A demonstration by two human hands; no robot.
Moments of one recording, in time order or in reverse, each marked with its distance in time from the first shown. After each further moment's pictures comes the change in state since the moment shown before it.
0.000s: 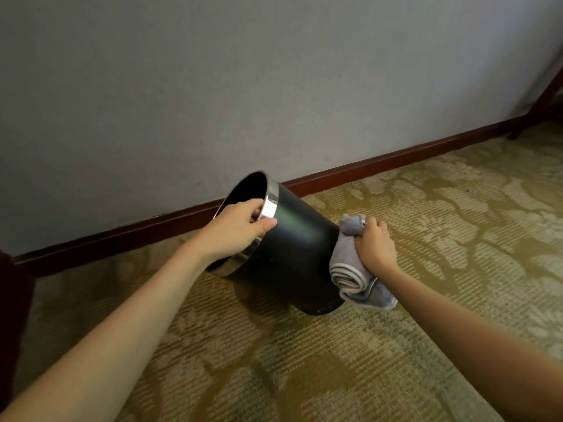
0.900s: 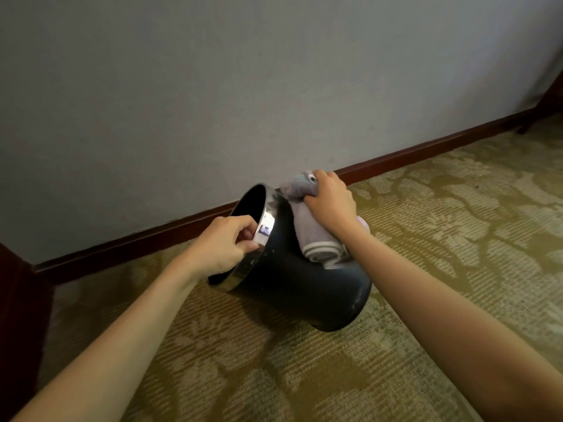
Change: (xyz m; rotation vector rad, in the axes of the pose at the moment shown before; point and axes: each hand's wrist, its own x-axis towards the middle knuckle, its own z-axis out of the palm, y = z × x) left_hand -0.028 -0.012 -0.013 0.234 0.046 -0.006; right_hand 0.009 -0.120 -0.019 0.106 0.055 -0.328
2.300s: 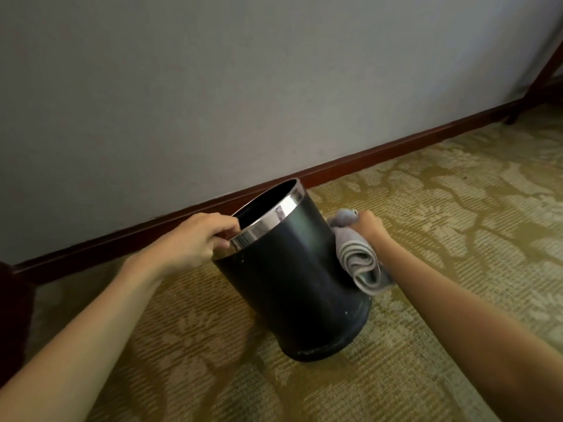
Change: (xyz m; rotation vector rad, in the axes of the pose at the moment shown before) left_hand 0.002 -0.015 -0.012 0.107 -0.167 0.105; right_hand -0.021 0.118 -0.005 0.100 -0.309 0.497
